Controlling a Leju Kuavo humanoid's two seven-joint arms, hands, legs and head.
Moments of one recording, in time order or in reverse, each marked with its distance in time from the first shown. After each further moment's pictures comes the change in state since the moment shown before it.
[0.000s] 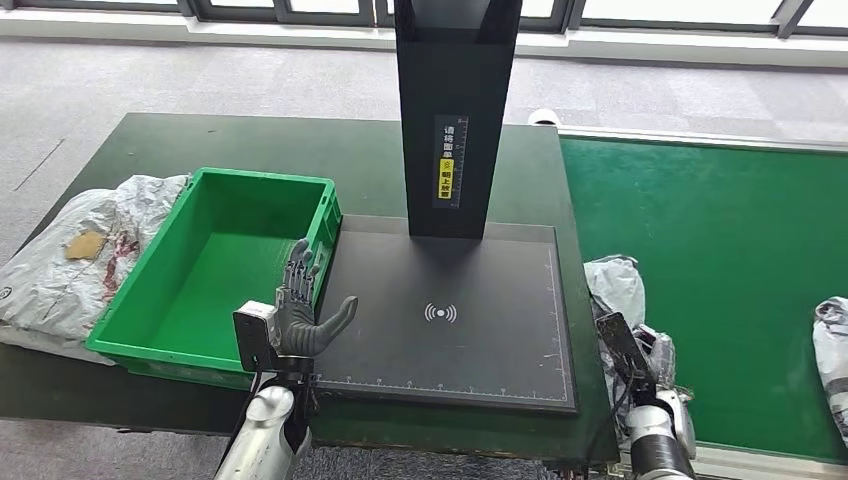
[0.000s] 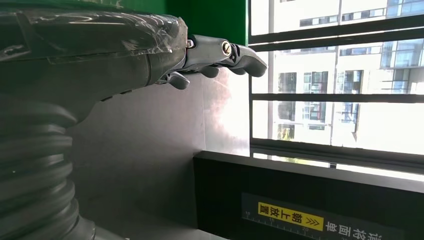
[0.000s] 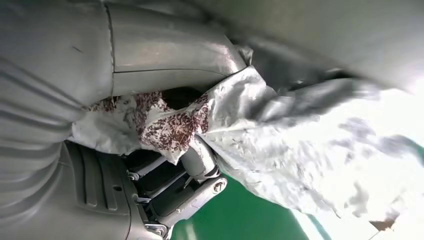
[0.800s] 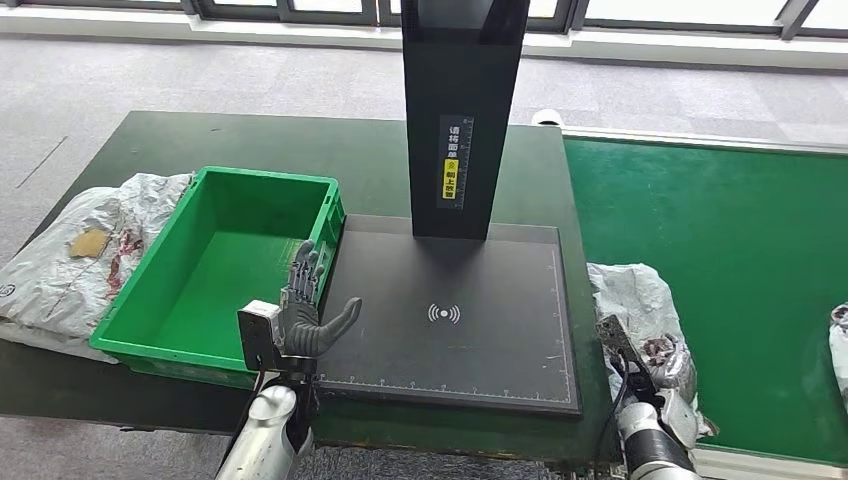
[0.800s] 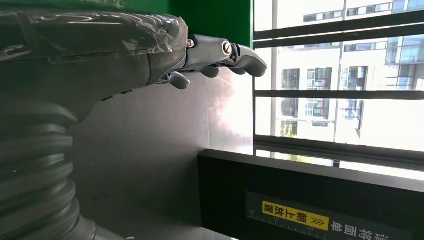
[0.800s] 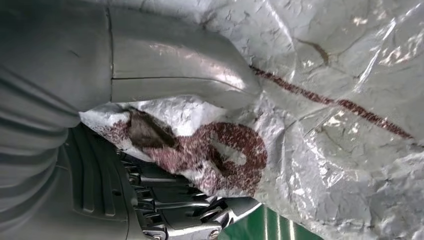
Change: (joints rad) left arm -0.010 -0.001 0.000 0.022 -0.003 -0.007 0.000; right arm -0.045 -0.021 -0.044 0.083 0.385 -0.150 0.520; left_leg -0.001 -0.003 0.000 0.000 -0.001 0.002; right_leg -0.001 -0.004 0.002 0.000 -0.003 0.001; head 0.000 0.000
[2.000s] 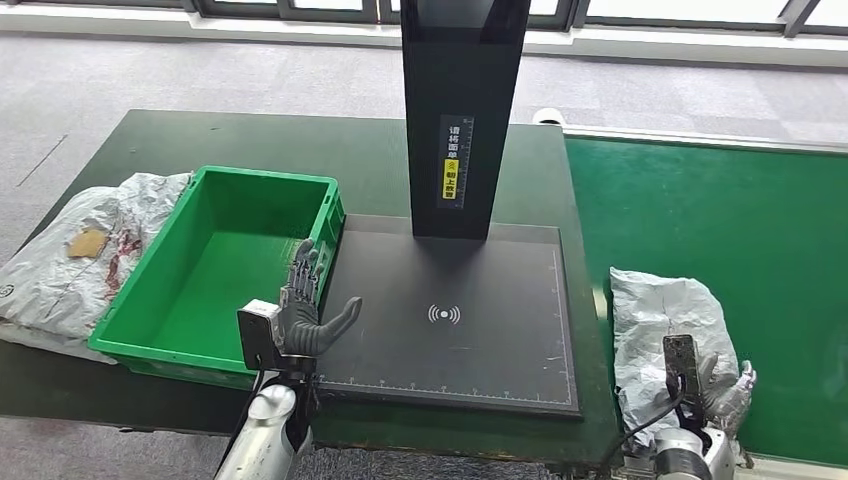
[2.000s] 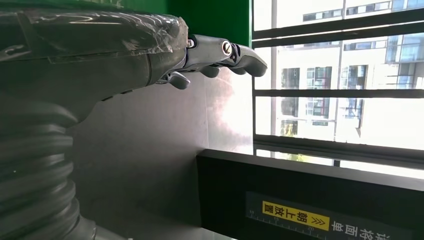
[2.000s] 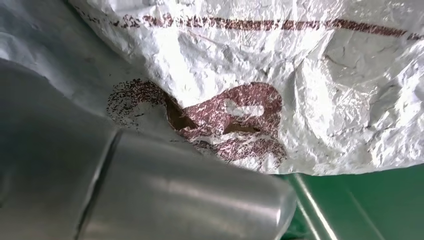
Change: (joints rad) left arm -0.001 0.000 0.000 -0.005 -0.006 -0.011 0.000; right arm -0.026 -0.013 -0.428 -0.001 -0.139 -0.151 -0.415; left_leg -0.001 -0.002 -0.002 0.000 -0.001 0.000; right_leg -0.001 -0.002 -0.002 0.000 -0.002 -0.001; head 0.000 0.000
